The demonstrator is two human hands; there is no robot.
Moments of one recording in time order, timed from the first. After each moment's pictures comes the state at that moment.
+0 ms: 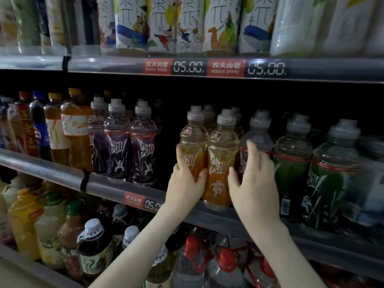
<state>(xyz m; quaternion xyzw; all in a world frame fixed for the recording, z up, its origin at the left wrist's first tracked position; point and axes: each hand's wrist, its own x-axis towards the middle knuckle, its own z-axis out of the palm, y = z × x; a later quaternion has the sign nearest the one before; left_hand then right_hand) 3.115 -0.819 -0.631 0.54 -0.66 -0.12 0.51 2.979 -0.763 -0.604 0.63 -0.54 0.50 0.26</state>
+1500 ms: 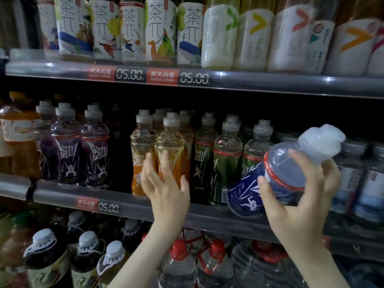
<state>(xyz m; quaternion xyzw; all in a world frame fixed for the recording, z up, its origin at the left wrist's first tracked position) 3.028 -0.781 -0.648 0.52 -0.61 0.11 0.60 2.844 -0.670 -0.594 0.59 -0.37 0.64 0.32</state>
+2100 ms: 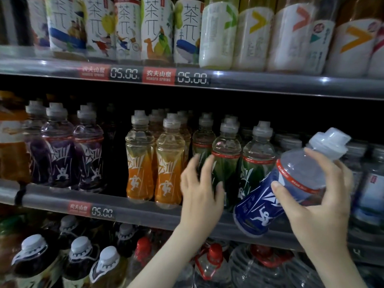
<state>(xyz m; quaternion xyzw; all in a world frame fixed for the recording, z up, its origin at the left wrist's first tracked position) 2.975 -0.766 -0.638 0.37 -0.71 0.07 0.60 2.828 -0.655 -0.587 0.58 -0.47 0.64 0.20</state>
